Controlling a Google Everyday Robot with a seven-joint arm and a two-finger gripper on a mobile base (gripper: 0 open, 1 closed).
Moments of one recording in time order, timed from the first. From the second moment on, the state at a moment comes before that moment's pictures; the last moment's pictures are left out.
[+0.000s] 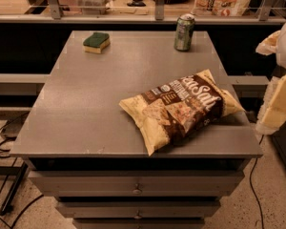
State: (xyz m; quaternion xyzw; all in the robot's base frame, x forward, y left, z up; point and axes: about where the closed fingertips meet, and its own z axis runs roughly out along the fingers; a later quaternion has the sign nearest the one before) arm 0.438 -0.217 0.976 -0.60 0.78 -0.03 0.16
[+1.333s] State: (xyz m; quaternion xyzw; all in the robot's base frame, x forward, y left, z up) arm 0.472 -0.179 0.961 -0.62 0.73 0.08 0.28
